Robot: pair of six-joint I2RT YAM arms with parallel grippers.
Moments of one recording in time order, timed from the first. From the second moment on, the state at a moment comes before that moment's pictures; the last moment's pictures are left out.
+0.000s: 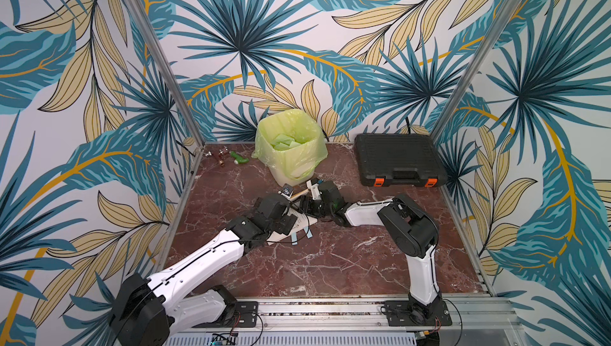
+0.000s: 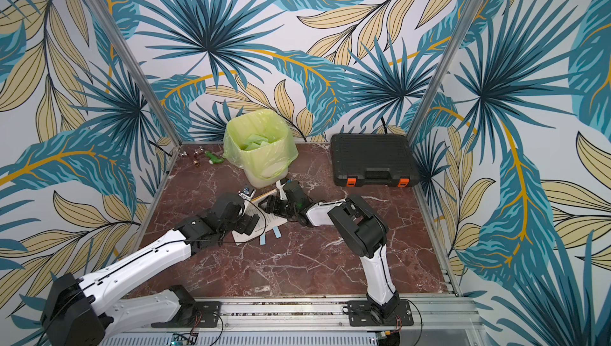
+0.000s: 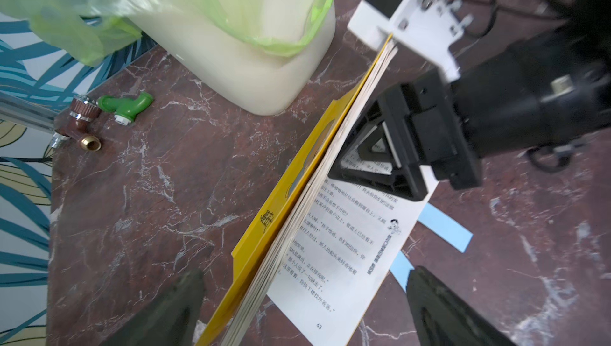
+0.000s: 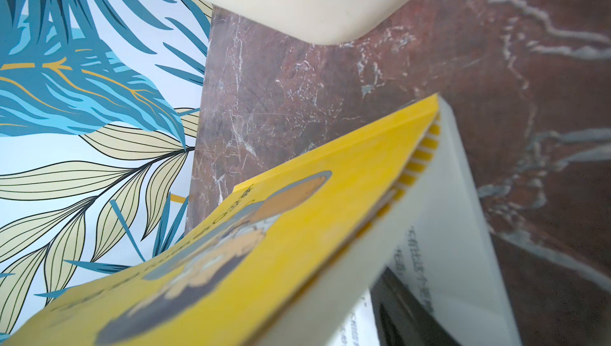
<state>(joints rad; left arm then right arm) -0.67 1.19 0.81 -0.46 -0.36 -0.01 0.66 2.08 1.12 0.41 -0.41 0.89</state>
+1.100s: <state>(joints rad) -0.50 1.31 0.83 -0.40 0.13 -0.18 0.57 1.71 0.93 0.17 -0.43 0.72</state>
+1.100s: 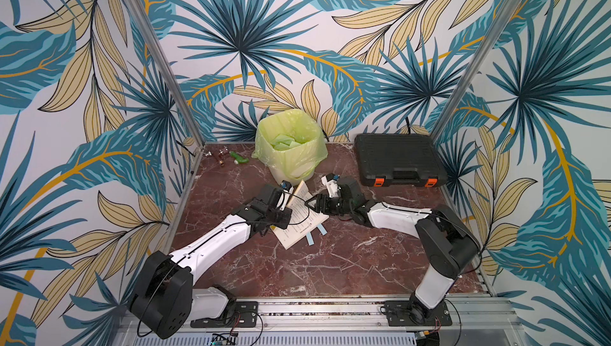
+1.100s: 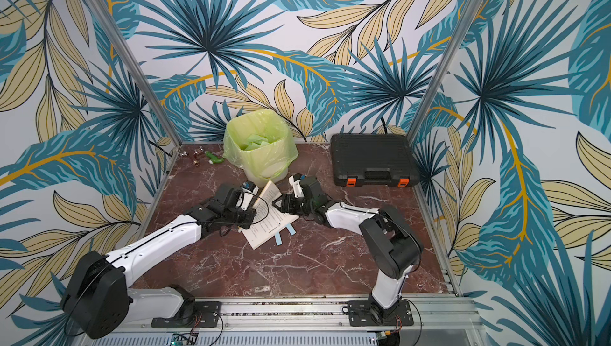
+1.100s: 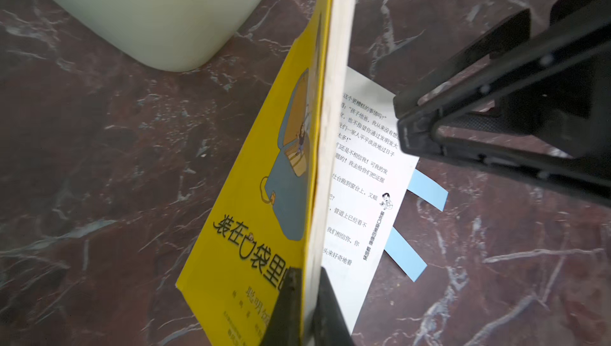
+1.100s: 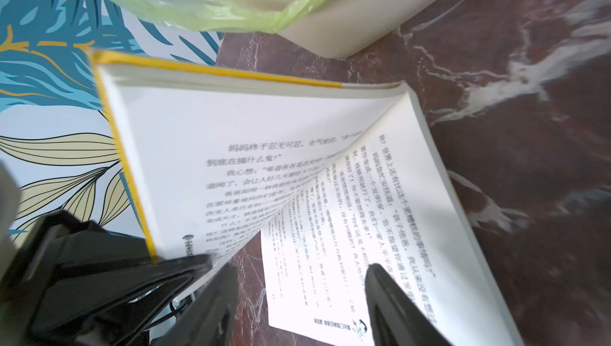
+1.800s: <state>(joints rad) -0.45 1.37 0.71 -0.02 0.46 -0.96 0.44 1.35 0.73 -0.15 -0.41 0.61</state>
